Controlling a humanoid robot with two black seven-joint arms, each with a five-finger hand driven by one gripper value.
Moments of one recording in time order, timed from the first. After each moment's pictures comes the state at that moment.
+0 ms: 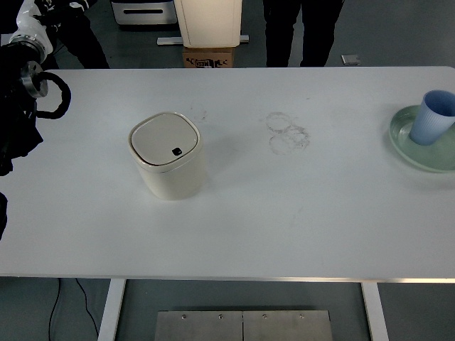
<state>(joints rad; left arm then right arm) -1.30 0.12 -0.19 0.03 -0.14 -0.05 -0.15 -0.01 0.00 0.40 0.19 -0.44 -0.03 0.21</state>
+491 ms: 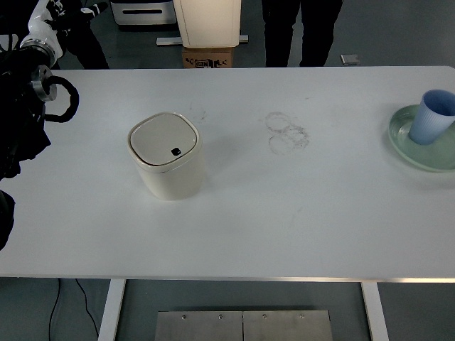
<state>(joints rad) -1.29 0.11 -0.19 0.04 -0.13 -0.04 -0.15 -0.01 0.00 0.40 0.19 -0.44 -0.03 0.21</state>
